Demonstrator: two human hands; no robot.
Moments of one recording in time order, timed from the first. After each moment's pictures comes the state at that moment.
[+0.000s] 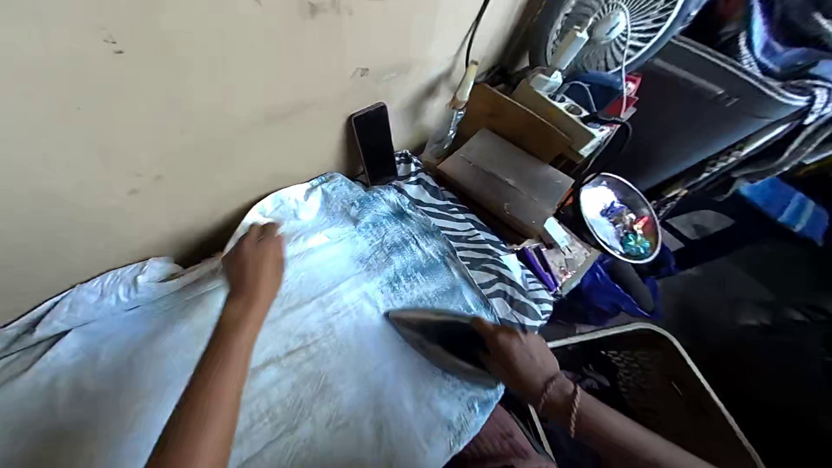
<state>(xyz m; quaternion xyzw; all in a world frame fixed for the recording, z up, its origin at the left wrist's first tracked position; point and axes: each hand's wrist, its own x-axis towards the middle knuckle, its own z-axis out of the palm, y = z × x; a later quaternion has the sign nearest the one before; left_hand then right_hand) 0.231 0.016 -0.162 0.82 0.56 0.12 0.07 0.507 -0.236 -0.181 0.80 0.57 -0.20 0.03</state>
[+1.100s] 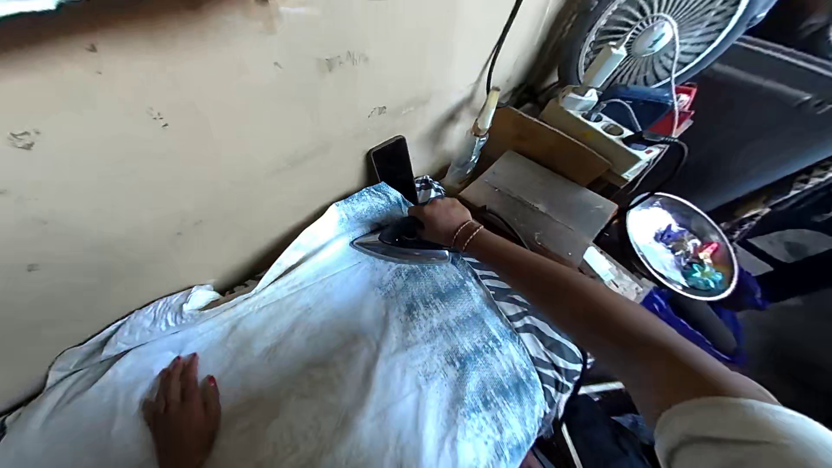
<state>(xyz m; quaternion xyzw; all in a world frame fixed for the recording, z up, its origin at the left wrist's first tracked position) 0.013 -0.058 -0.298 0.75 0.64 0.16 -0.02 0.553 0.048 -0.169 0.68 0.72 -0.11 0.04</state>
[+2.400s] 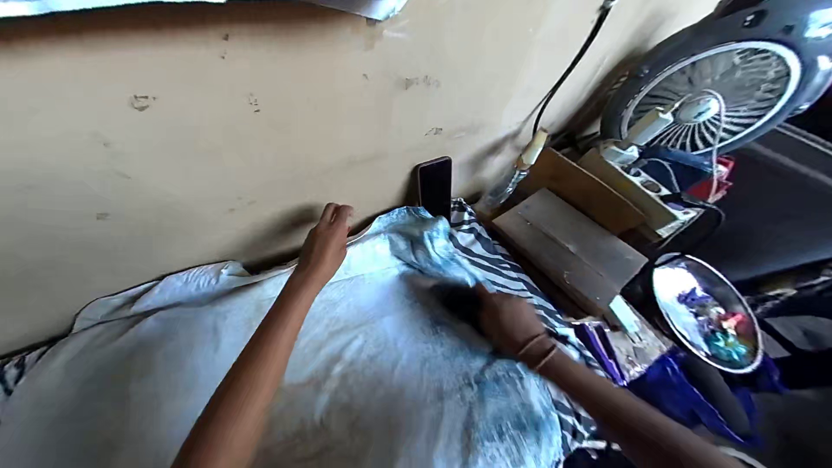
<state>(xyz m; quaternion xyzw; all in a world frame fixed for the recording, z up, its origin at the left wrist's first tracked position) 0.244 0.097 -0.168 0.85 0.47 0.23 0.12 0.515 -0.080 -0.168 0.80 0.57 -0.19 0.08</state>
